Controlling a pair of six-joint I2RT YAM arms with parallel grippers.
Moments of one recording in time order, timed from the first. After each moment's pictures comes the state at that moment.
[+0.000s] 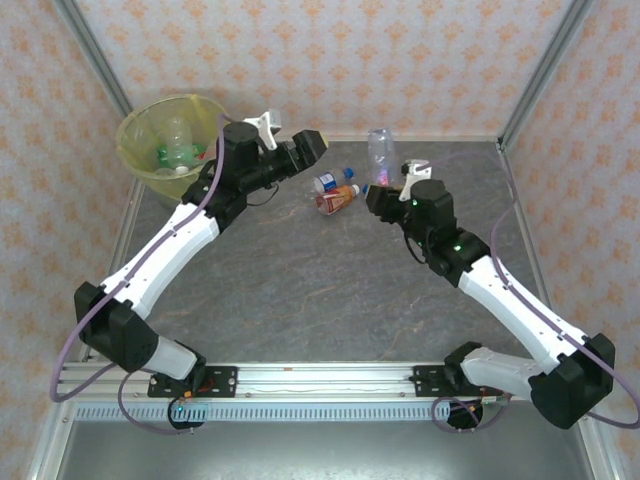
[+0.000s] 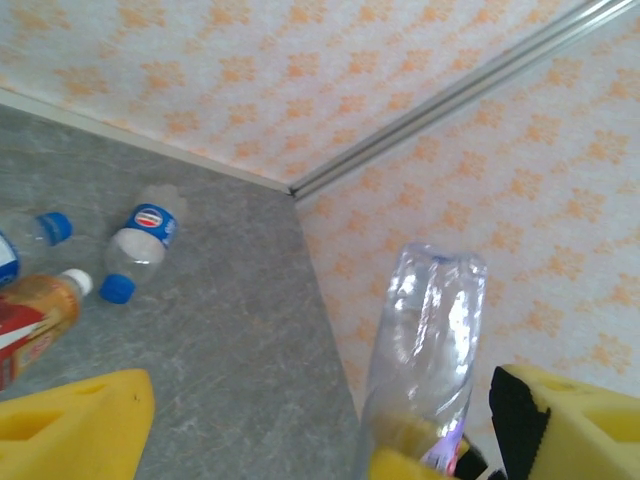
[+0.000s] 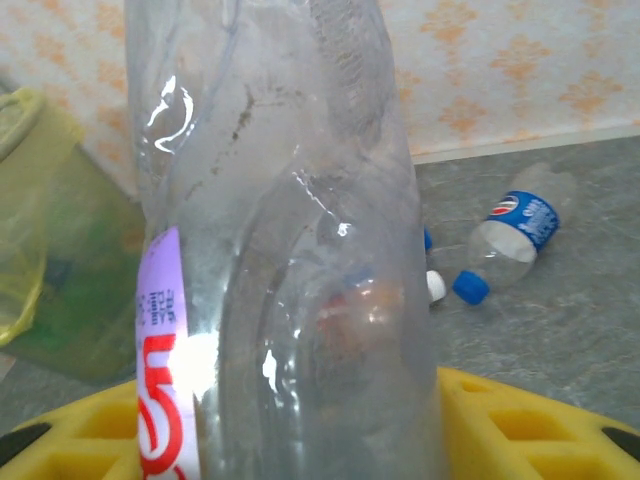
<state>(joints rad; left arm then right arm) -0.44 1.47 1.42 -0.18 0.31 -0.88 0.56 1.11 0.97 -0.21 0.14 0.43</state>
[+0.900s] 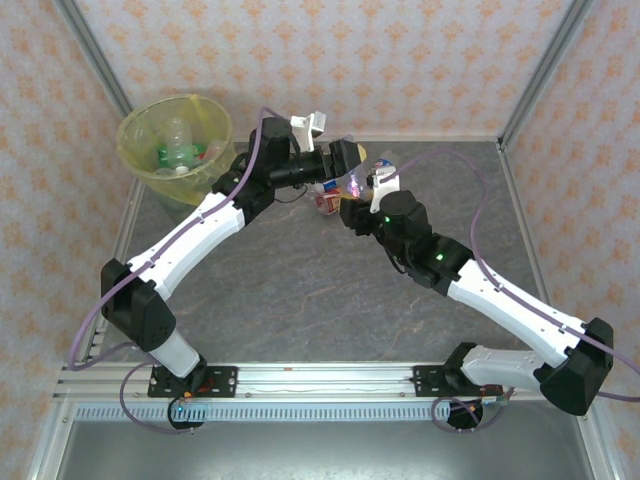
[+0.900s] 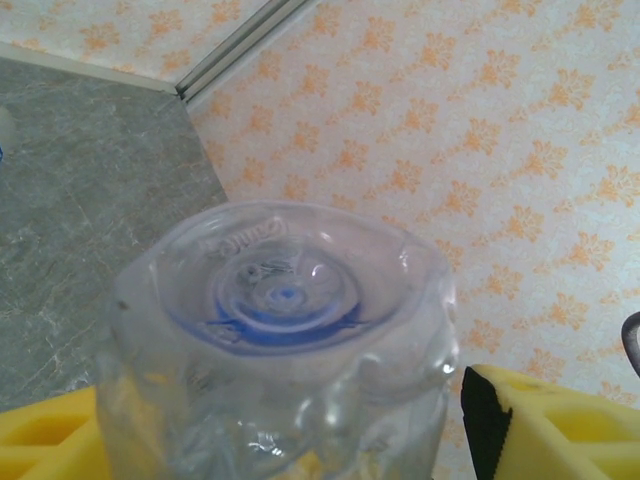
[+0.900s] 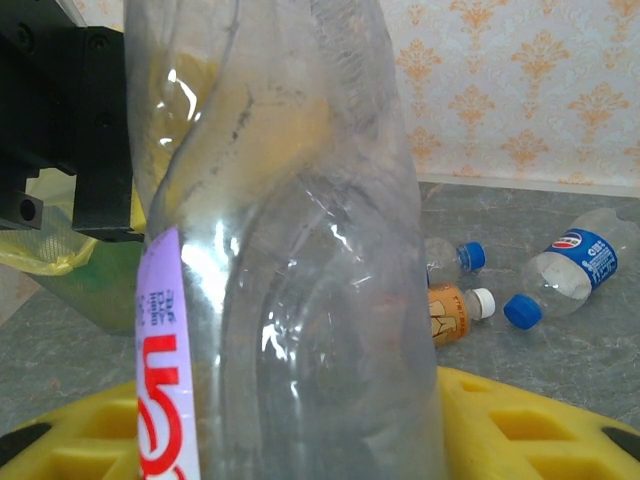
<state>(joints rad) -0.54 1.61 1.54 -0.16 0.51 -0.85 0.79 1.14 1.03 -0.22 0.31 0.33</state>
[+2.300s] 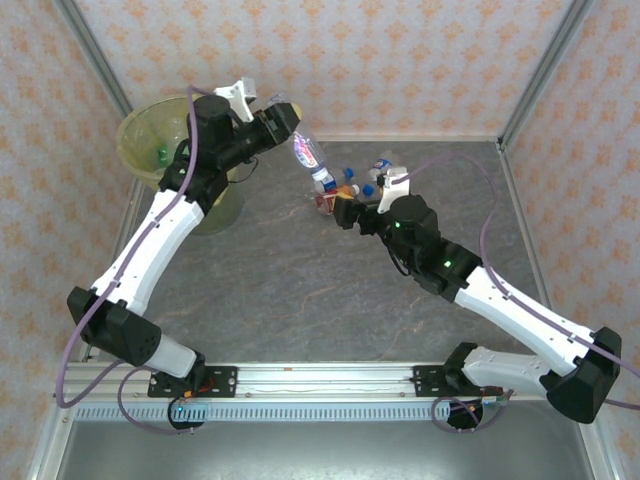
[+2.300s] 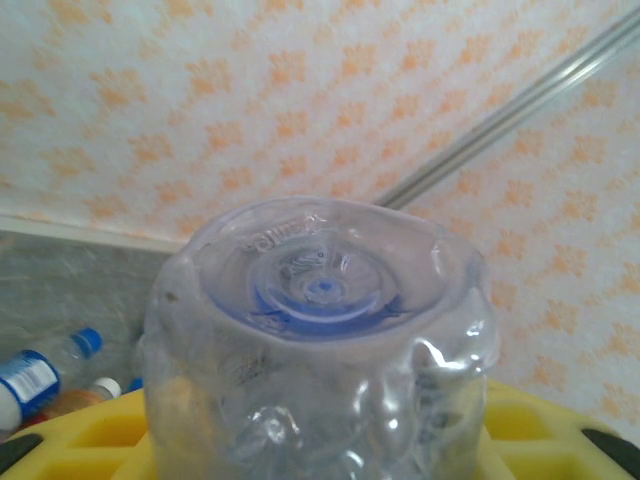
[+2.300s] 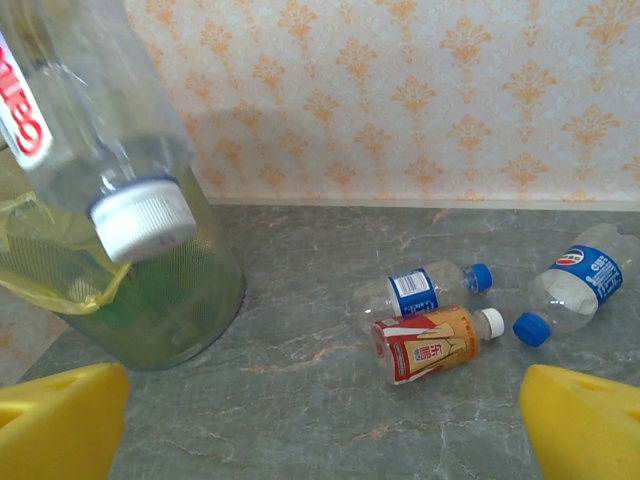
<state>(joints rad) -0.31 1.47 1.59 -0.26 0.29 -0.77 0.79 1.07 0.98 -0.15 0.32 0.37</state>
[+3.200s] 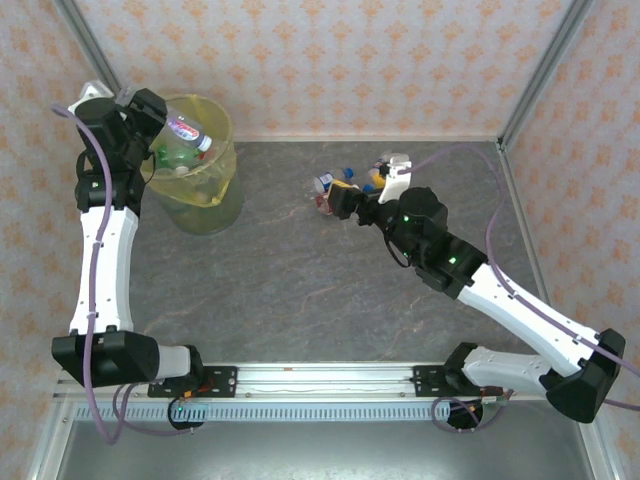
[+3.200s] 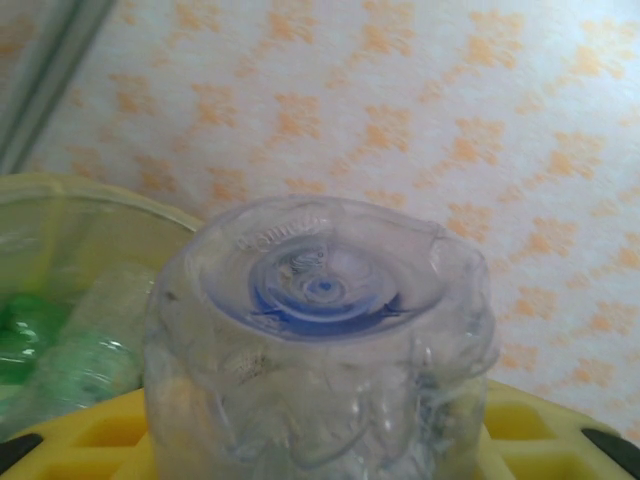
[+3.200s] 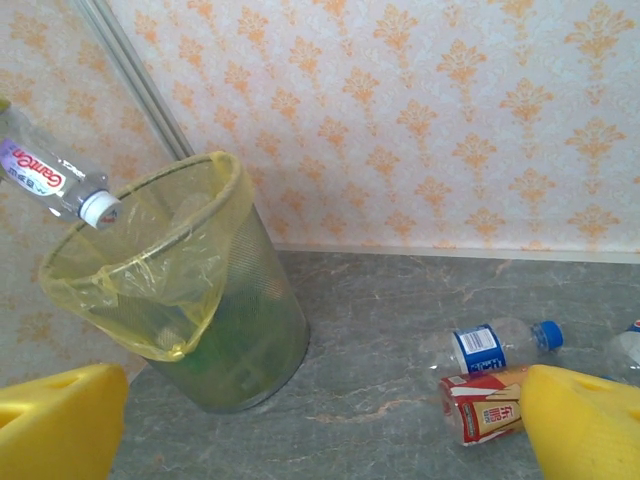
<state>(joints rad) 0.21 1.33 1.53 -0.36 0.05 -0.81 0.79 1.09 1.07 -0.10 0.24 0.38</state>
